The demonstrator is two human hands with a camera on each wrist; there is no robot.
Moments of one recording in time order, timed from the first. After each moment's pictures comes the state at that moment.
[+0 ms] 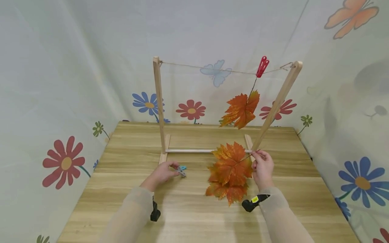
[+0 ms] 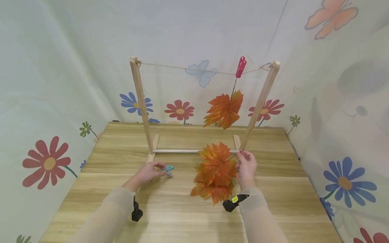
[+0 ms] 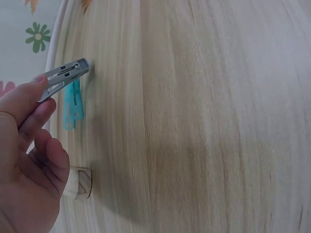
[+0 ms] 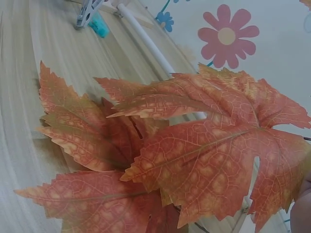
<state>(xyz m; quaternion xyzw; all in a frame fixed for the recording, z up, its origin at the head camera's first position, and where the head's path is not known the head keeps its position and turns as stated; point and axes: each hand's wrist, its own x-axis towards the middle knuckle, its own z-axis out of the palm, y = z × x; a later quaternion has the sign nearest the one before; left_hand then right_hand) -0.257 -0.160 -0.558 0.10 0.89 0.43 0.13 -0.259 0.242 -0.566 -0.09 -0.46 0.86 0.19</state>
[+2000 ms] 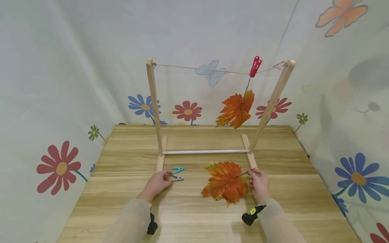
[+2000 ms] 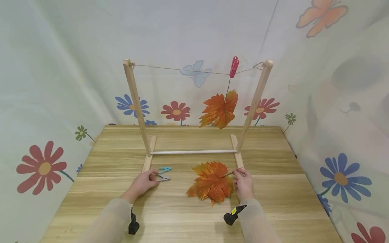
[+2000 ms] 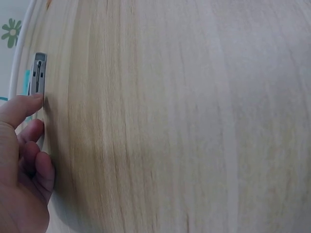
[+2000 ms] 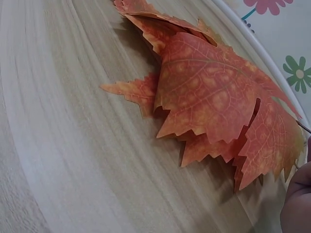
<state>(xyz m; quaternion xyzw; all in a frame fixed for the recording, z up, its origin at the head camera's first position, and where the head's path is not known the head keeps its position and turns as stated) -0.237 -0.169 -0.587 0.08 0.93 0.35 0.08 -0.205 0.234 -0.583 -0.25 -0.58 0.77 0.06</state>
